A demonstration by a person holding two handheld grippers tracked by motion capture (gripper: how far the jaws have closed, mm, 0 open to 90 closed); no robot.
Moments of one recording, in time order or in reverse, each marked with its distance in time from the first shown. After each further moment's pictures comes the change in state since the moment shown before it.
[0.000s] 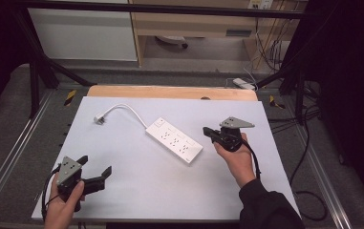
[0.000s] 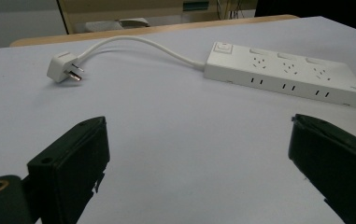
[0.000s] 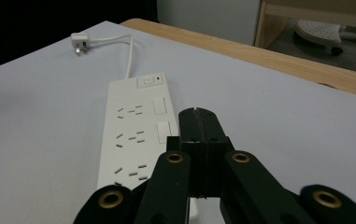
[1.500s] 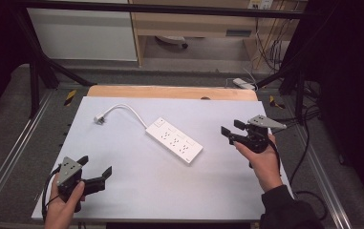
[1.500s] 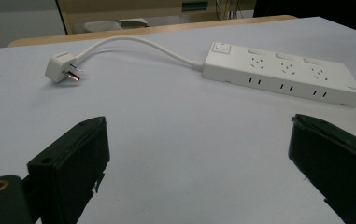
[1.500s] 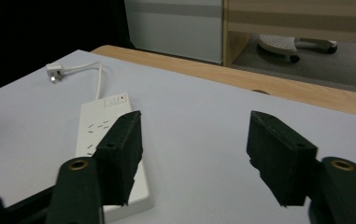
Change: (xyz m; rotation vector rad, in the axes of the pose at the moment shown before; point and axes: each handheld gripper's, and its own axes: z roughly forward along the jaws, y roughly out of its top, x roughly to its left) left arm -0.002 0.000 0.000 -0.002 -0.004 -0.004; right arm -0.031 0.006 -0.062 -0.077 -0.101 0.071
